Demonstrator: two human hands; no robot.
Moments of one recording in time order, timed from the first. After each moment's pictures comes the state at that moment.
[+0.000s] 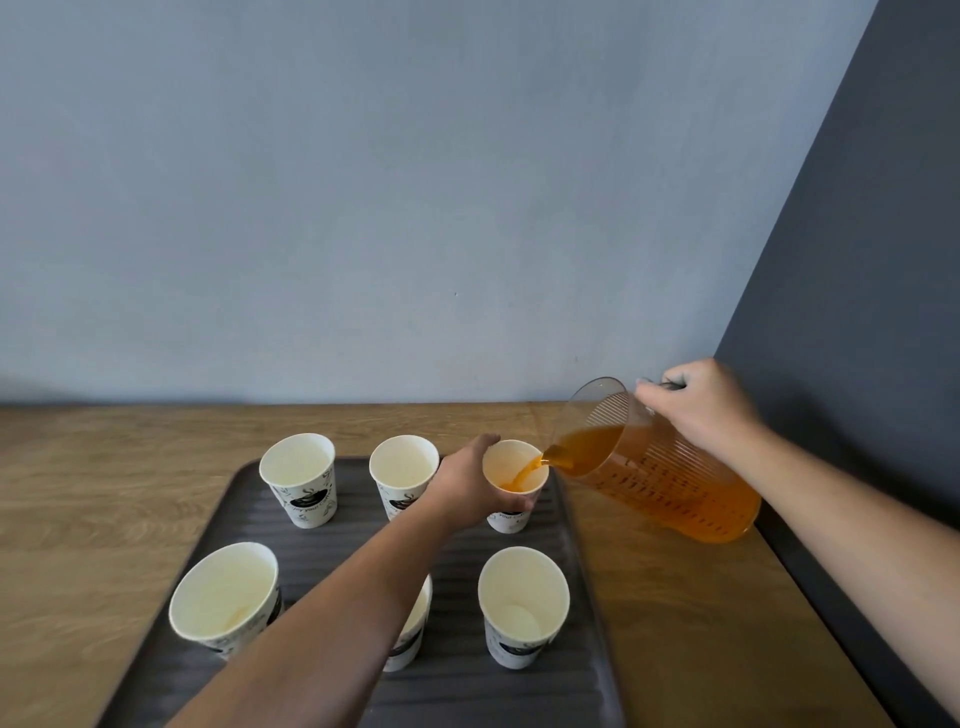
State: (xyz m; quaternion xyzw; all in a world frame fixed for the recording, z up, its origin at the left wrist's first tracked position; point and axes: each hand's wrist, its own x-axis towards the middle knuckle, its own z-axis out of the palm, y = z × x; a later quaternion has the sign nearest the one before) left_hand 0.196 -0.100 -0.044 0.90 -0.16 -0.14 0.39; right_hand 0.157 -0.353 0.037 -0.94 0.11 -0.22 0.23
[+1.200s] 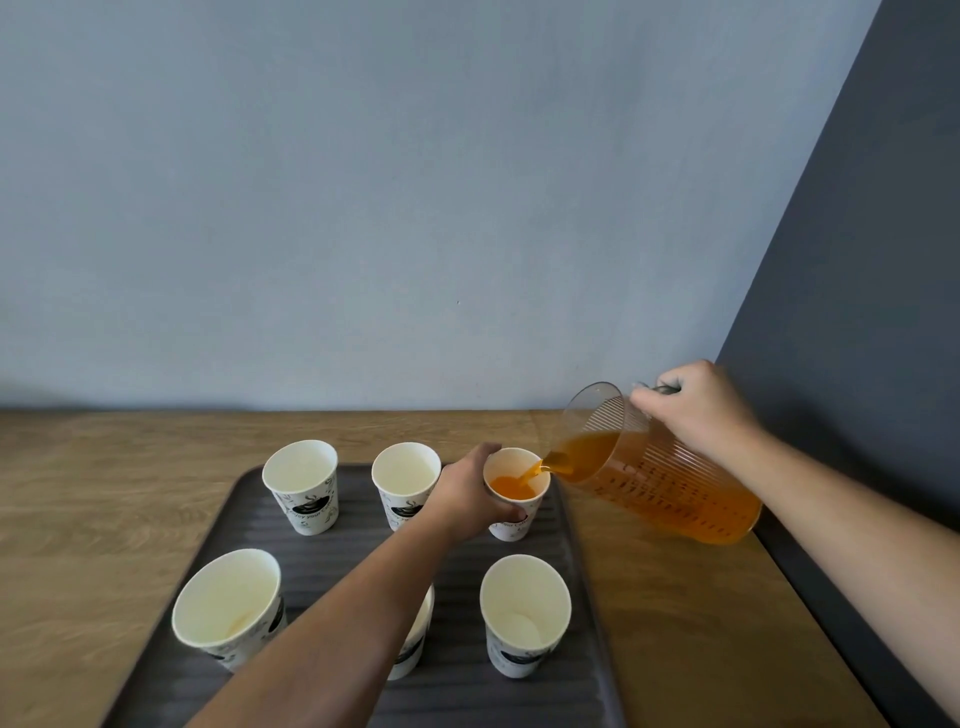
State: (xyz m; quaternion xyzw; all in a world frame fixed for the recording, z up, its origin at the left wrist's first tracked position) left_hand 0.196 -0.100 -0.050 0.89 -0.16 -0.11 0.41; right_hand 0.156 -0.344 0.048 -0.95 0.08 -0.22 0.22
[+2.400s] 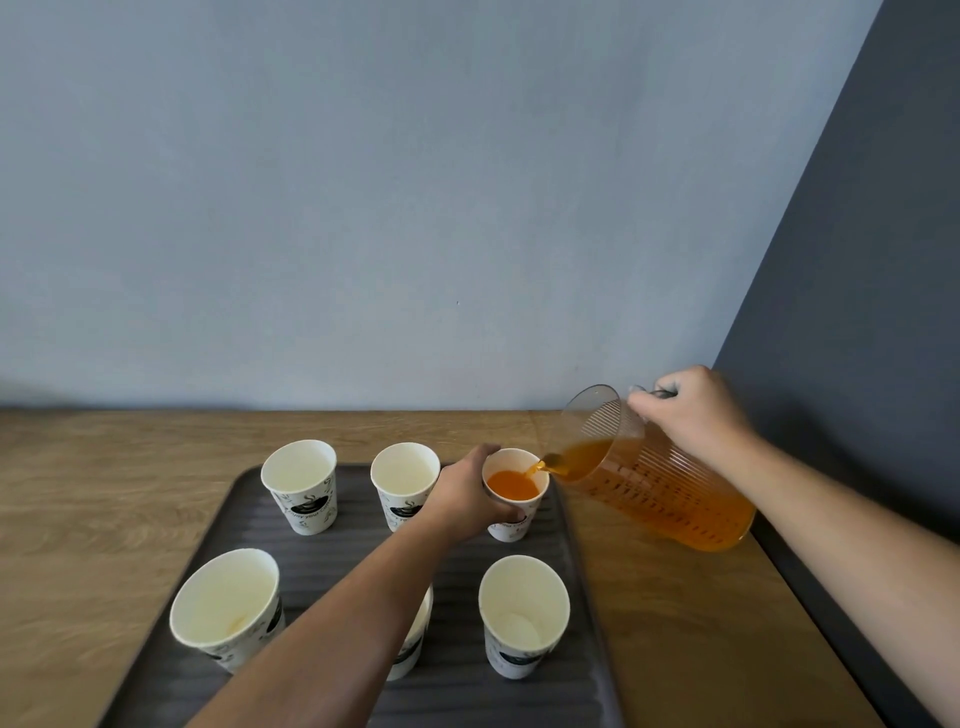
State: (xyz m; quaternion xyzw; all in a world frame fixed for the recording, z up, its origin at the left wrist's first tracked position) left_hand 0.194 -0.100 -0.050 0.89 -0.16 -0.12 0.41; right_hand 0.155 -0.341 0.045 -0.94 0.10 -0.21 0.23
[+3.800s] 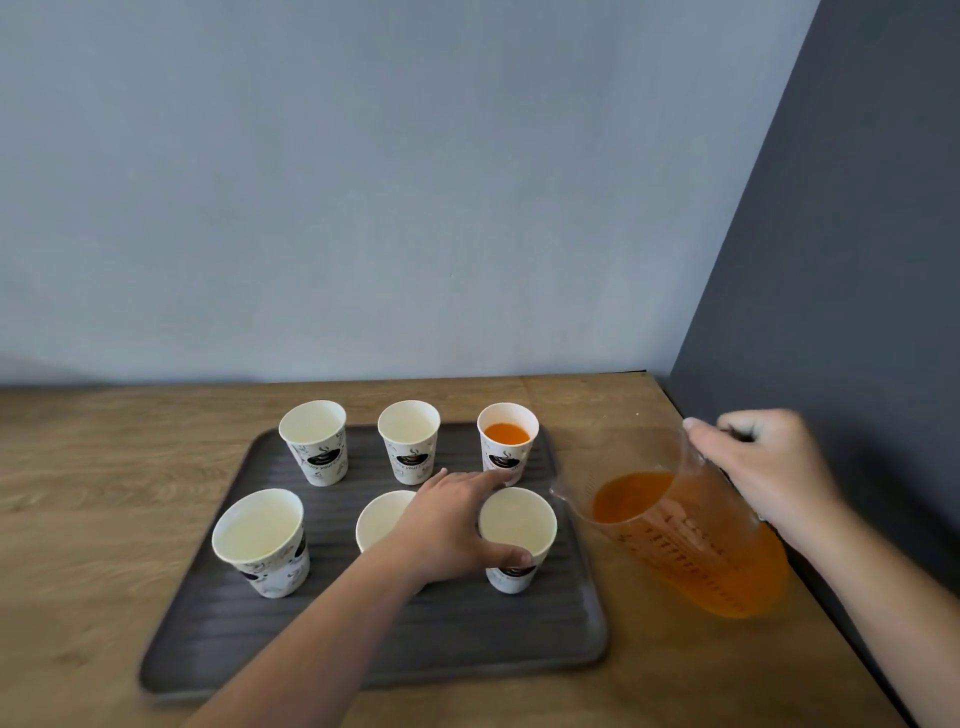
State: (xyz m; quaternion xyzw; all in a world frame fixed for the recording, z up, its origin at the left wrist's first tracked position) left_hand 0.094 -0.055 -0.029 0.92 -0.31 -0.08 0.23; right_hand 0.009 -0.314 0.047 -0.88 0.14 -0.23 0.38
